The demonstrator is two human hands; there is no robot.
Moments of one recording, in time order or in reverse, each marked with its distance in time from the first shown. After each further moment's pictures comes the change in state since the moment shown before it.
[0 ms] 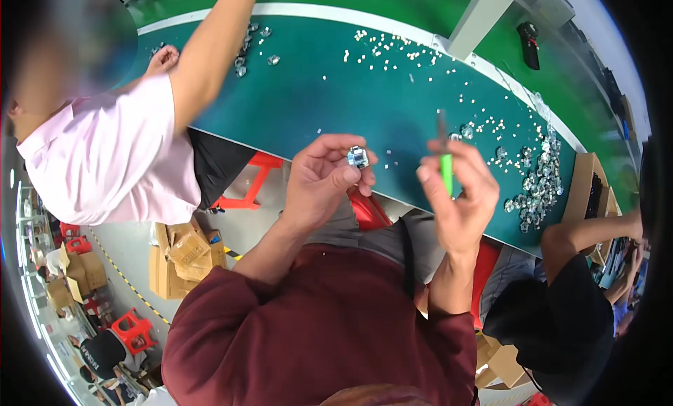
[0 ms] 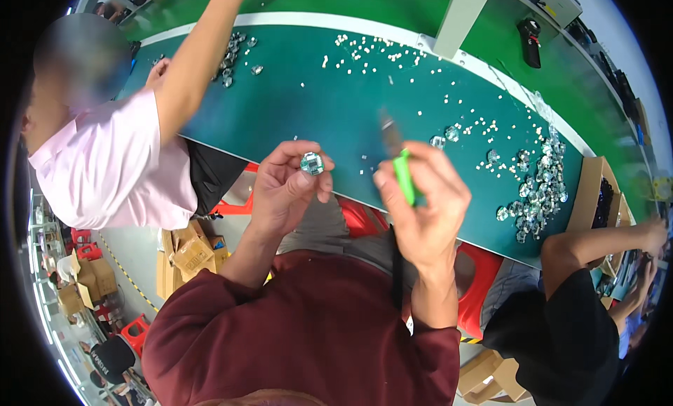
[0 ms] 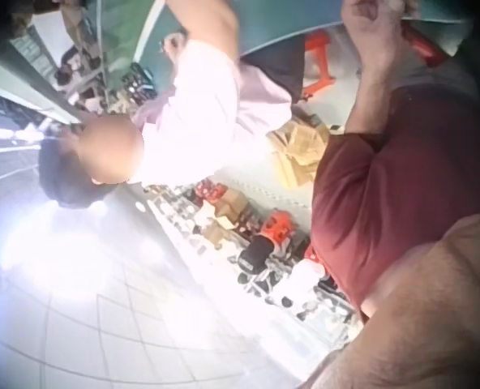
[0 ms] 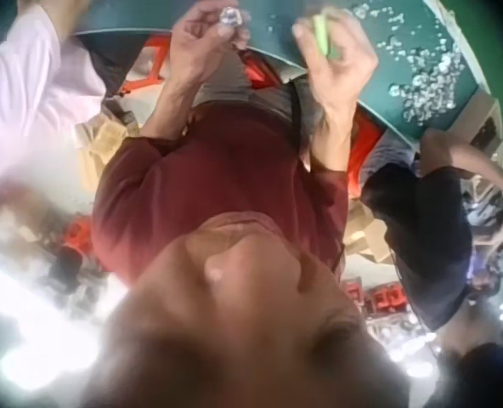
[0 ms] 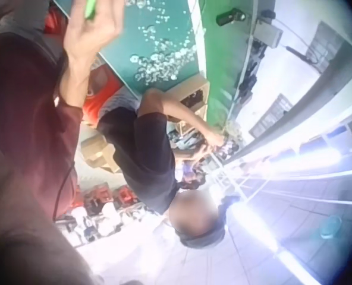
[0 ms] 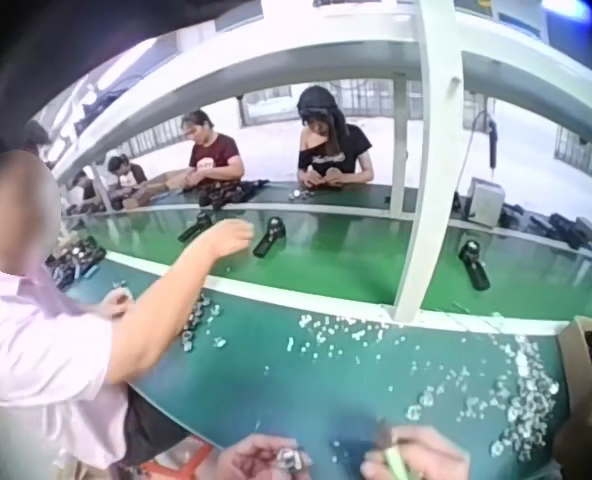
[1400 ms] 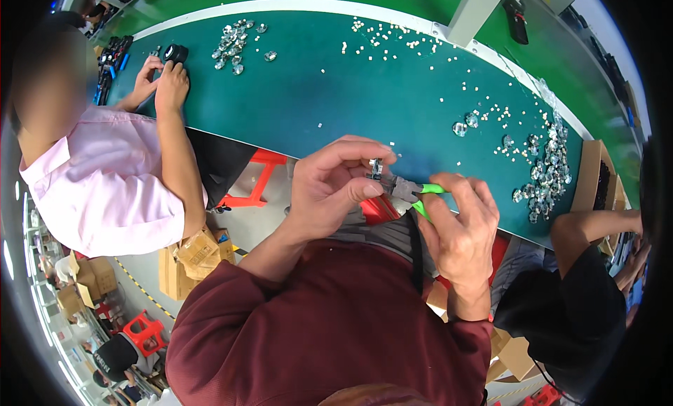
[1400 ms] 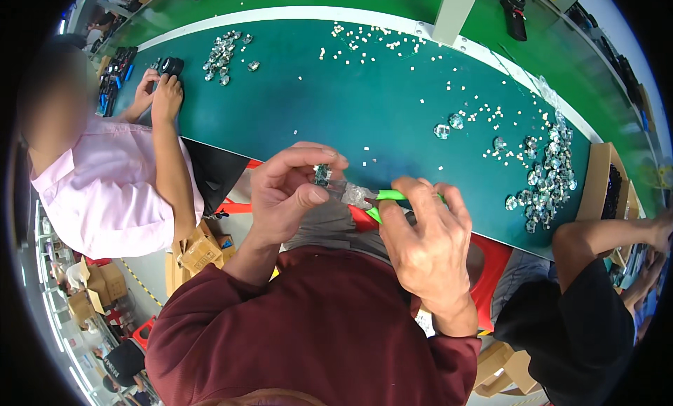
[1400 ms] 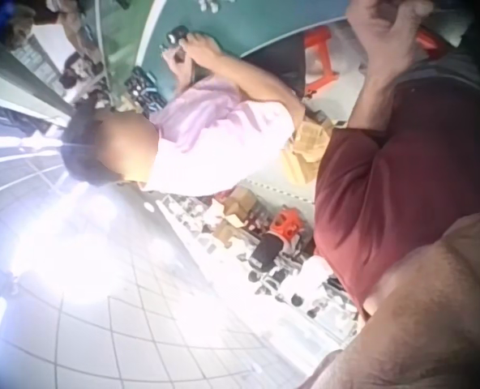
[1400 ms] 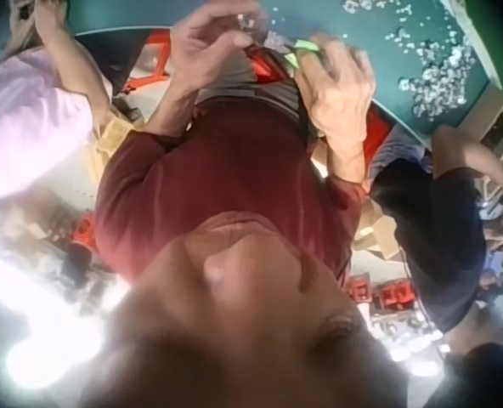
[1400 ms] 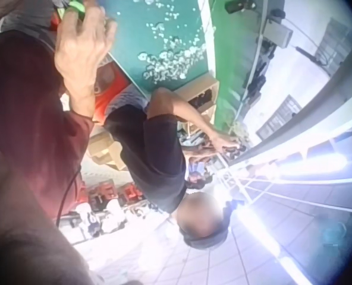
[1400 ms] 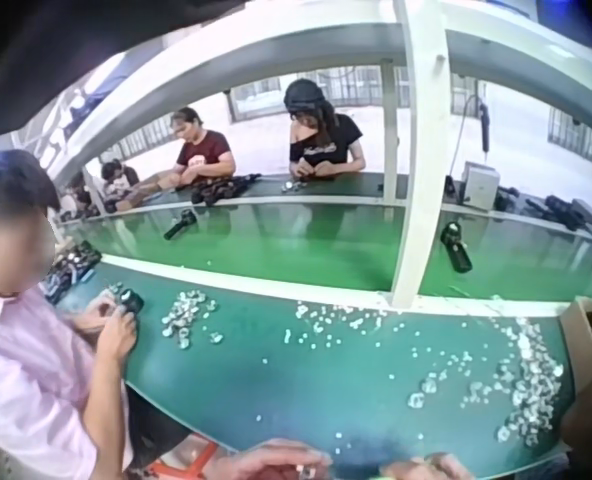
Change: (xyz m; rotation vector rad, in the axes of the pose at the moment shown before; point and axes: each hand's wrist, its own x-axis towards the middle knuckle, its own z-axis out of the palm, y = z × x) left_hand 0.002 0.008 0.015 0.374 -0.203 0.180; right_hand -0.028 -0.028 -0.019 -0.503 -0.262 -0.221
